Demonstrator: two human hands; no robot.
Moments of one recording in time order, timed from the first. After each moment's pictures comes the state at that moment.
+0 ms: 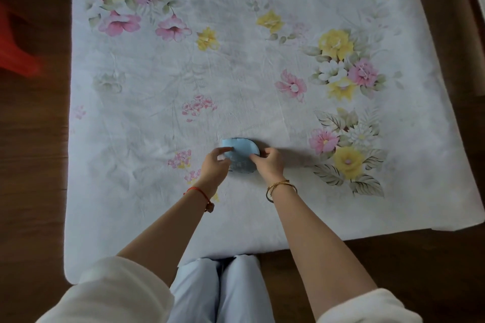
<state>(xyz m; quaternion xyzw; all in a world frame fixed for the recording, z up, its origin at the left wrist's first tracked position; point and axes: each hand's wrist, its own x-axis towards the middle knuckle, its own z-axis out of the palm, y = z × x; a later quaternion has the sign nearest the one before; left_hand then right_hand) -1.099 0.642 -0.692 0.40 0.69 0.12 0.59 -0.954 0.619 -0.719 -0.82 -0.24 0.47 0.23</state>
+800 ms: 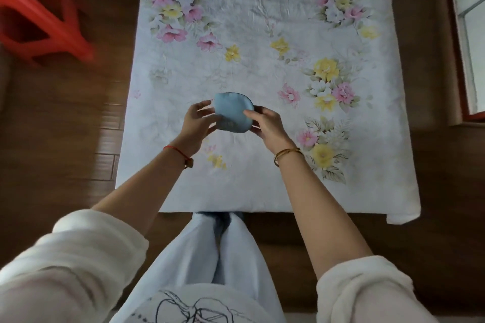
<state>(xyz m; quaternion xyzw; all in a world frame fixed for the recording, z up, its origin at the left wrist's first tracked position) -1.159 0.640 -0.458 0.25 0.62 0.34 0.66 -0.982 0.632 -0.471 -0.63 -0.19 0.65 0.38</state>
